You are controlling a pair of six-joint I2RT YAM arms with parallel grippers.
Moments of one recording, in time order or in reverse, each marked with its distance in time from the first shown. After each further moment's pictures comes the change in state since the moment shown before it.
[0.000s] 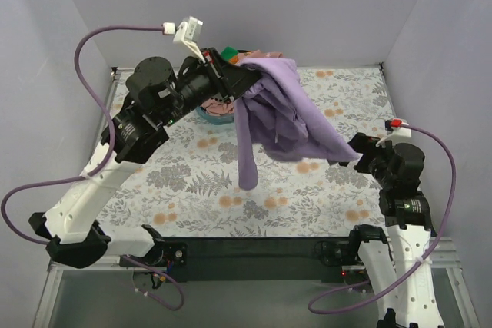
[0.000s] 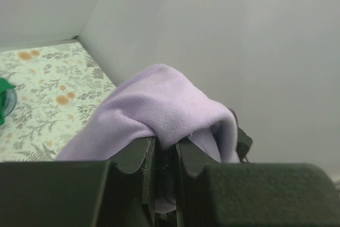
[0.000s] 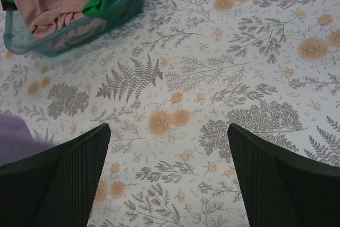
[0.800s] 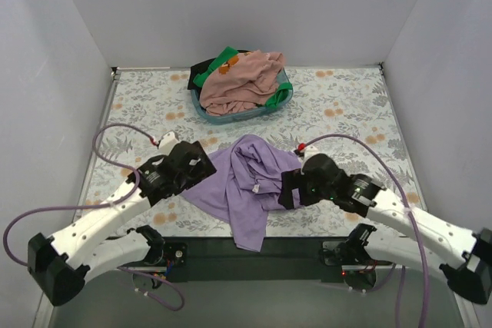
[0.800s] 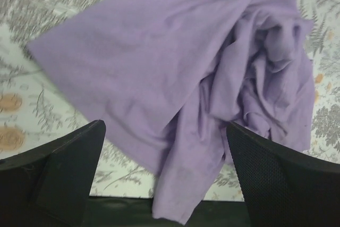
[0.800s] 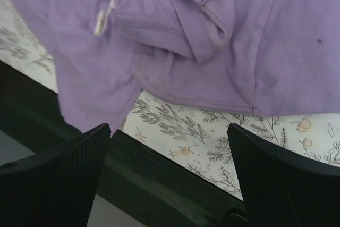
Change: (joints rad) left arm 0.063 -0.313 -0.974 -0.372 -0.489 -0.437; right arm 0.835 0.283 -0.044 -0.100 0.191 0.249
